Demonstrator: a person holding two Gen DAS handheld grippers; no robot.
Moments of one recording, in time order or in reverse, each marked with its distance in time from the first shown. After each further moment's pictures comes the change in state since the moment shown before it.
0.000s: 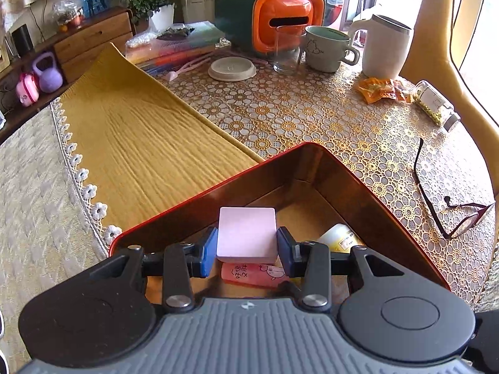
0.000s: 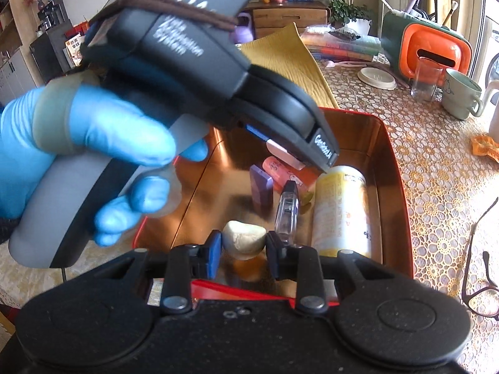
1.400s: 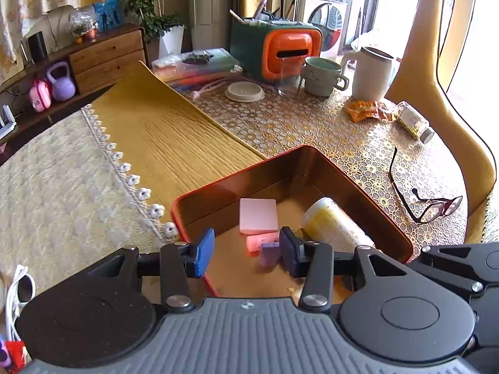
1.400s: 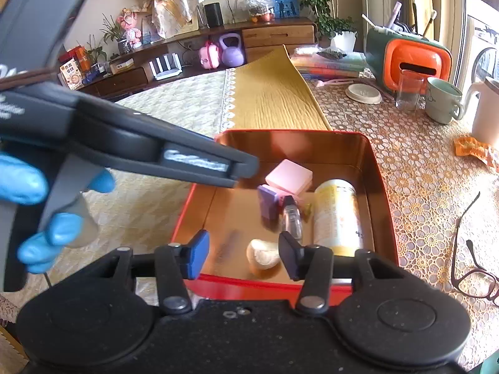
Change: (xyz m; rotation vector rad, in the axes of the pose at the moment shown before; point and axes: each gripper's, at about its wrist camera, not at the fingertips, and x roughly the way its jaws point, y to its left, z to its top) left arm -0.090 0.025 -0.040 -0.030 -0.101 -0.012; right arm -0.038 0.014 -0.001 0.053 -0.085 -0.016
